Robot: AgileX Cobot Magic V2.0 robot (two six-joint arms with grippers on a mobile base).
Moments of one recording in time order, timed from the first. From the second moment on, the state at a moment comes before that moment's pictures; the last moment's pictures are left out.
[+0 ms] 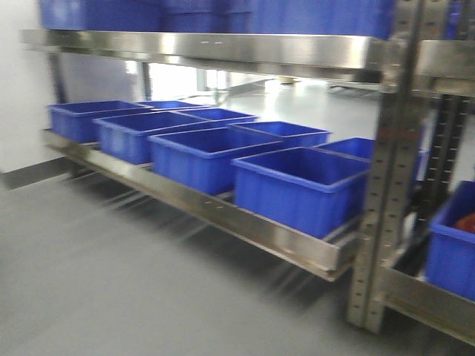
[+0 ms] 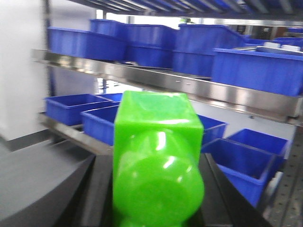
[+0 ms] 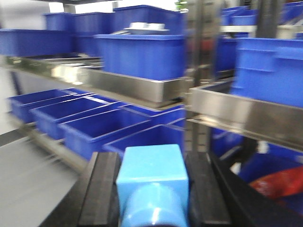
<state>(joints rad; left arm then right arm) 0.02 0.25 -0.48 -0.12 0.29 0.10 0.03 0.37 -0.50 0.19 0.25 -0.06</state>
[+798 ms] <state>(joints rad) 0.02 0.25 -0.48 -0.12 0.29 0.10 0.03 0.37 -0.50 0.19 0.25 -0.06</state>
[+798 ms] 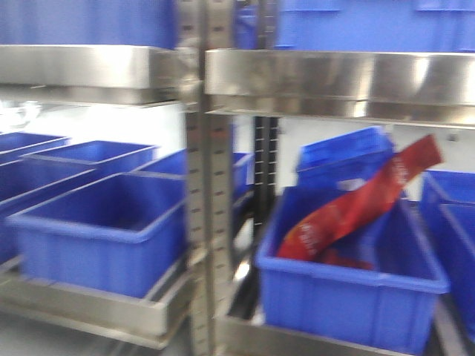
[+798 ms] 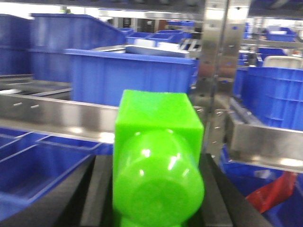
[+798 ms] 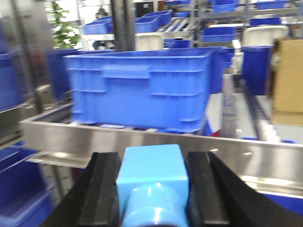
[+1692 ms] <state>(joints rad) 0.02 0.25 -0.48 -0.12 0.29 0.10 0.03 0.37 -0.50 0.19 0.25 -0.06</state>
